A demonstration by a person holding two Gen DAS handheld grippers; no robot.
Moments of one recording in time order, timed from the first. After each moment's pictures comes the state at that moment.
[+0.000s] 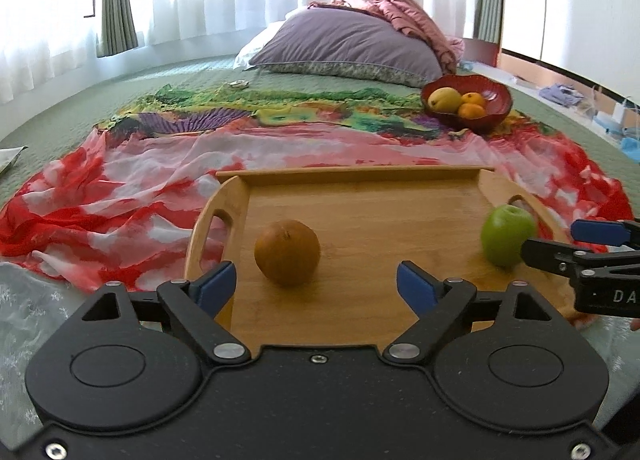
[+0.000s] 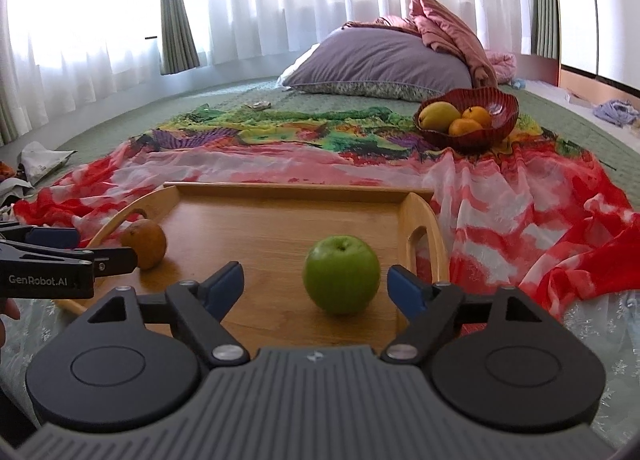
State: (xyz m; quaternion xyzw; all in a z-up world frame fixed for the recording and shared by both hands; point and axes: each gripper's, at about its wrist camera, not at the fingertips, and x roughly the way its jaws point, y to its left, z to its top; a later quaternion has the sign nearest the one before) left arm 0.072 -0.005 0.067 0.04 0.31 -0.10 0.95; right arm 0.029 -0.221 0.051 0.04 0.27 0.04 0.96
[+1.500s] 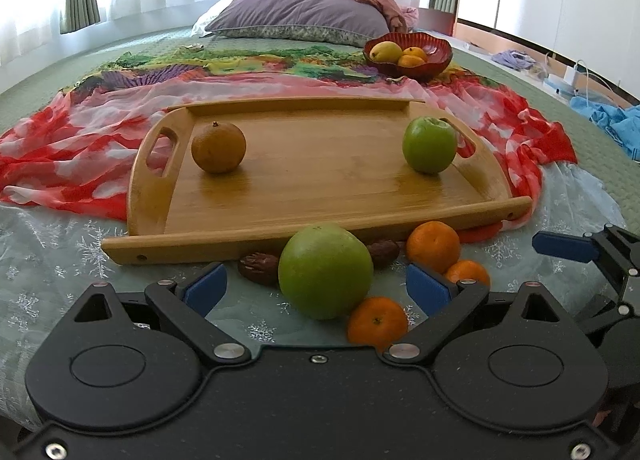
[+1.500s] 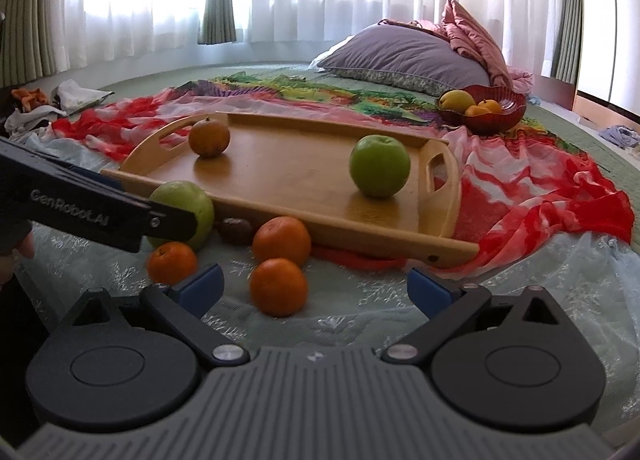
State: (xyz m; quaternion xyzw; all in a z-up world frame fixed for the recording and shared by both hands) left arm -0.007 -0.020 0.037 0.04 0.35 -0.16 0.92; right arm -0.071 -0.188 0.006 -0.03 0.27 0.07 0.96
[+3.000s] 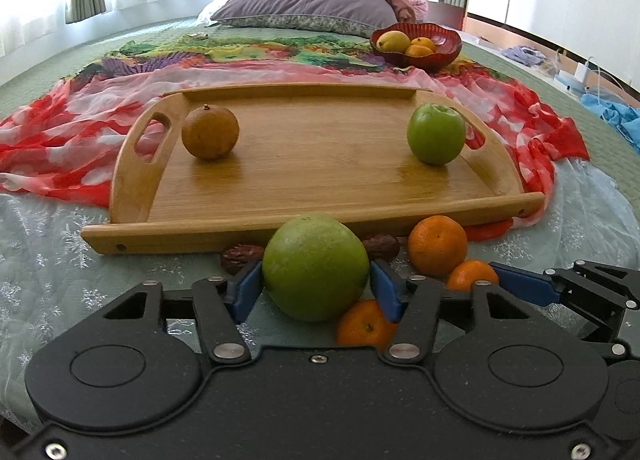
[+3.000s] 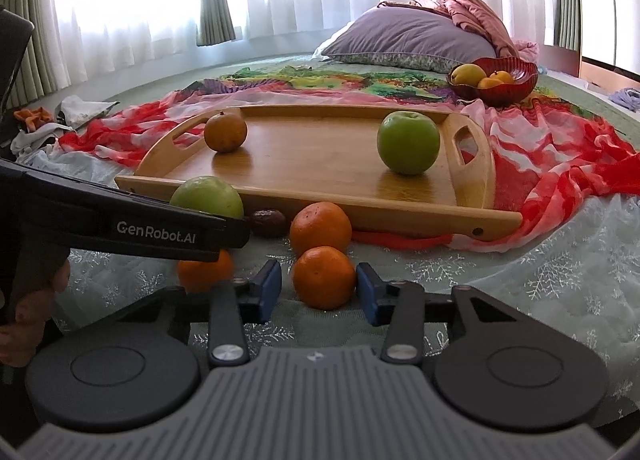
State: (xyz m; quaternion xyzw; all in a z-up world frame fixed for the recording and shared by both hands) left arm 0.004 -0.034 0.020 0.04 0.36 -0.15 0.92; right arm -0.066 -0.174 -0.005 0.02 0.28 0.08 0.96
